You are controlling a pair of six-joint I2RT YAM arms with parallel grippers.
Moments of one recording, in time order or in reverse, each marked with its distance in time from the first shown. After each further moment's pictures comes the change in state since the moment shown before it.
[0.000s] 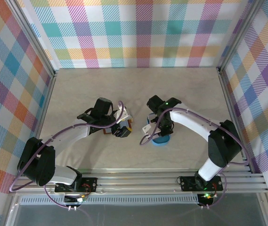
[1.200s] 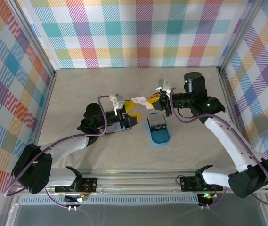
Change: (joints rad) left arm -0.071 -0.095 -0.204 1.033 0.138 -0.759; right arm -0.239 -0.390 0.010 0.580 -0.846 0.951
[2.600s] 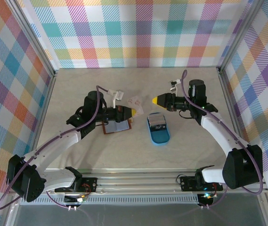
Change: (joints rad) left arm 0.040 -0.101 0.277 -0.849 -0.042 -0.299; right arm -0.190 0.090 -0.306 0.432 -0.146 1.084
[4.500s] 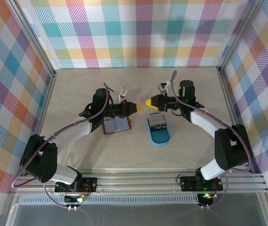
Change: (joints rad) left arm 0.031 0.240 -0.019 0.305 0.124 -0.276; right arm 0.055 0.224 -0.019 0.362 -0.158 0.235
